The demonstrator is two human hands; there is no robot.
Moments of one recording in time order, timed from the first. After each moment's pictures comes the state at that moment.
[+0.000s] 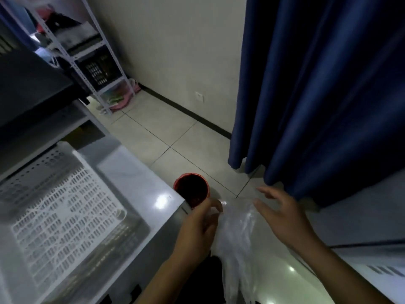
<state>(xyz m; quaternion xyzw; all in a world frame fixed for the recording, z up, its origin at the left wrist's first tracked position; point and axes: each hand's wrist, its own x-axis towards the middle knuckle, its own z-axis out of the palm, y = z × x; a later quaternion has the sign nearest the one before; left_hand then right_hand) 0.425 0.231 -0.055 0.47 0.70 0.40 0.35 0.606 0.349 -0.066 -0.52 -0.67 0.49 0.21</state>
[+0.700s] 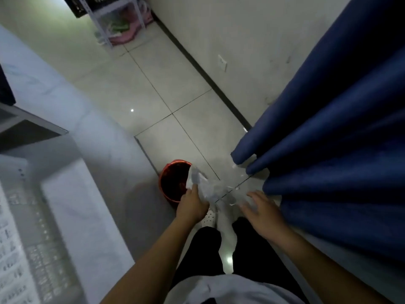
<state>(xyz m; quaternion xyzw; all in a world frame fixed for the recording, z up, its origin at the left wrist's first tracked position) 0.313 0.490 -0.252 0.26 0.85 0.14 0.44 0.499 0.615 -0.189 -0.47 -0.78 0.38 -0.16</state>
